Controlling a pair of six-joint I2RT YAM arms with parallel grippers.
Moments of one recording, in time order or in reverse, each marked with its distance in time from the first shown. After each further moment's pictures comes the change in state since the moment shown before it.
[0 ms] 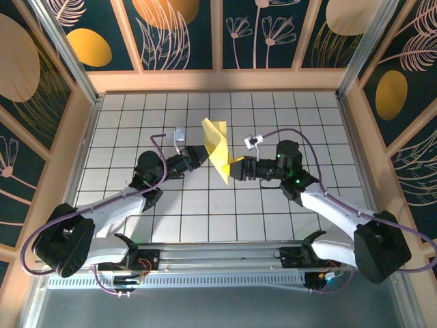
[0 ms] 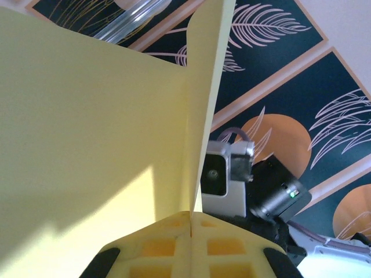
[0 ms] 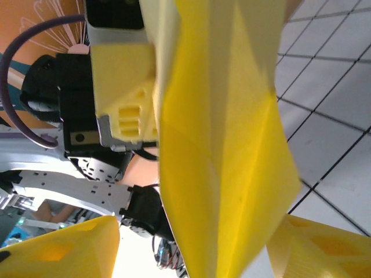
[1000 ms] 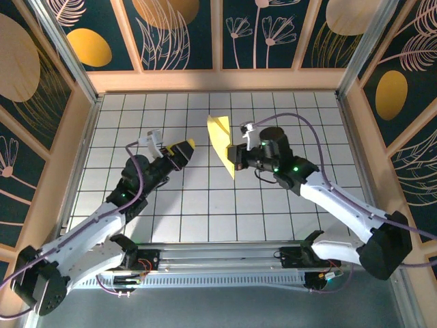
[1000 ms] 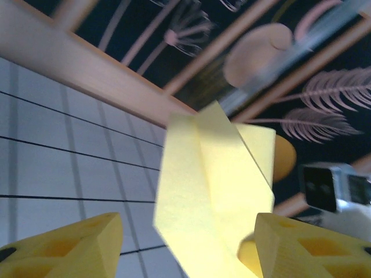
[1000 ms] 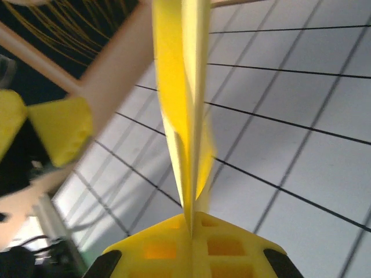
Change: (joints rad) left arm -0.008 -0.375 0.009 -0.605 -0.525 0.236; right arm 0.185 0.026 0.354 -0.647 0.697 -0.296
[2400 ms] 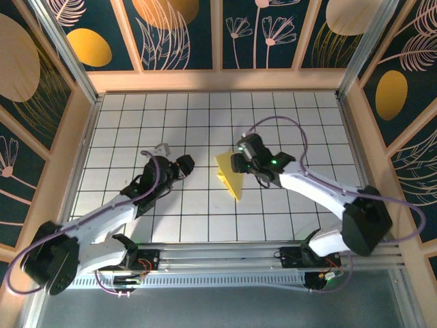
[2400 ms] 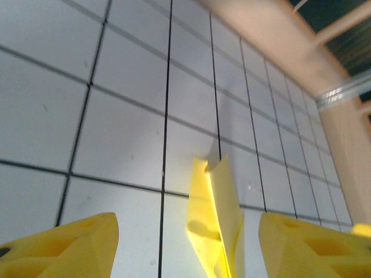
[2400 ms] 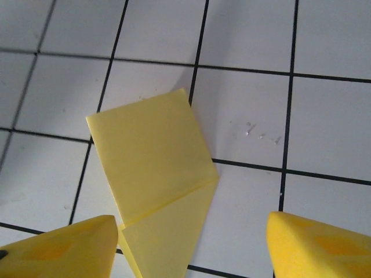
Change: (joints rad) left arm 0.000 0.257 -0.039 -0.154 -0.090 -0.062; right arm -0.007 0.168 -0.010 -0.221 0.416 0.050
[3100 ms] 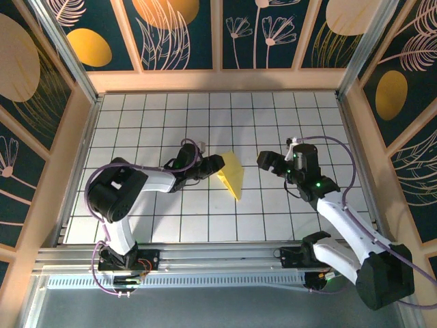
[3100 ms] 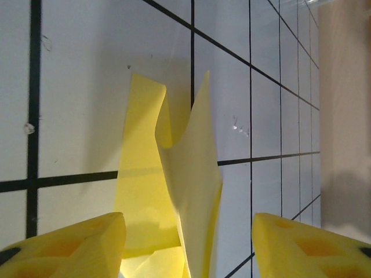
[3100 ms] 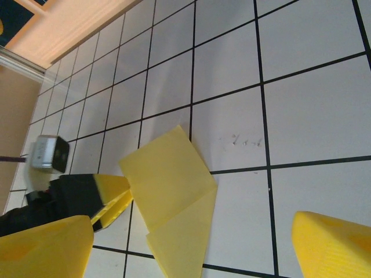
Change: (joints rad) left arm -0.012 0.676 0.273 0.298 0.396 -0.129; right arm -0.383 -0.409 -0.360 0.252 -0.424 0.126
